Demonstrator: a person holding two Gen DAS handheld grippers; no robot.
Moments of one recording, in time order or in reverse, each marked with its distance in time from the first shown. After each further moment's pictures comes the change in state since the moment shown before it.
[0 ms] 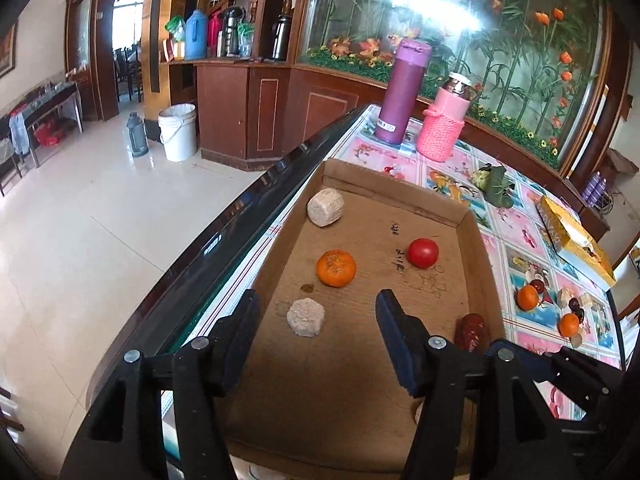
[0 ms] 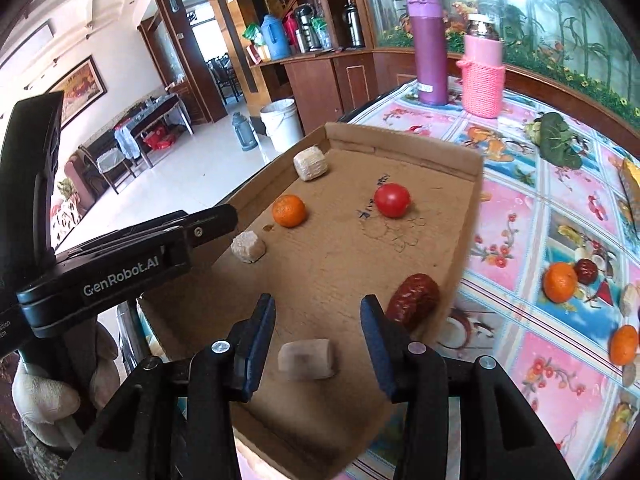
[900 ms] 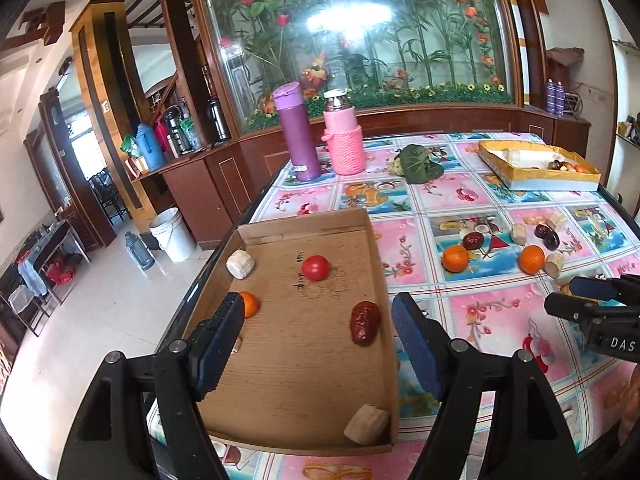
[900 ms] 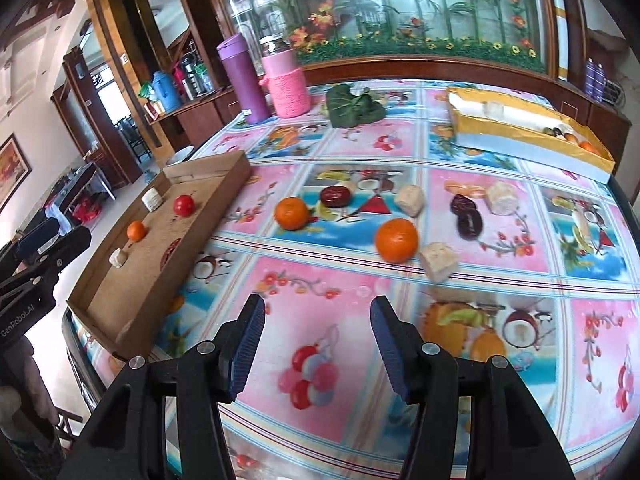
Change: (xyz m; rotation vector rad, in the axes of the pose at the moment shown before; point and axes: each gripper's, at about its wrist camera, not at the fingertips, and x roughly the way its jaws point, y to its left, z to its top) left arm -0.058 -0.143 -0.037 0.414 -0.163 0.078; right arm -0.116 -0.152 -0.081 0.276 -0.101 -0.239
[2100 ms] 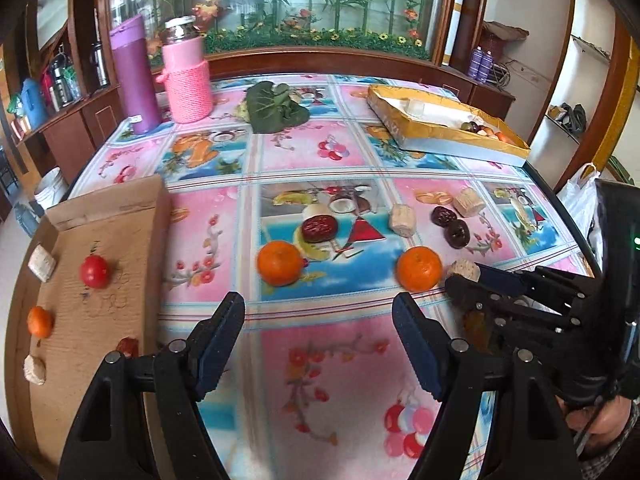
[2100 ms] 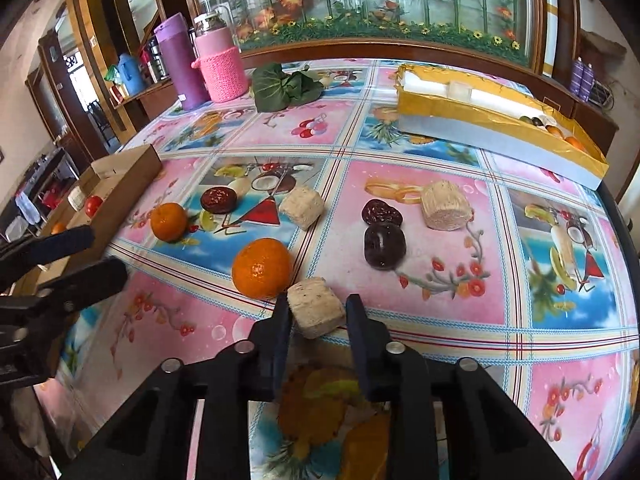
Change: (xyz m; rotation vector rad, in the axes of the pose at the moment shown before) left arm 0.100 -0.121 0.031 0.009 0.229 -0.425; right arm 0.047 -0.075 0.022 -0.010 0.059 -0.104
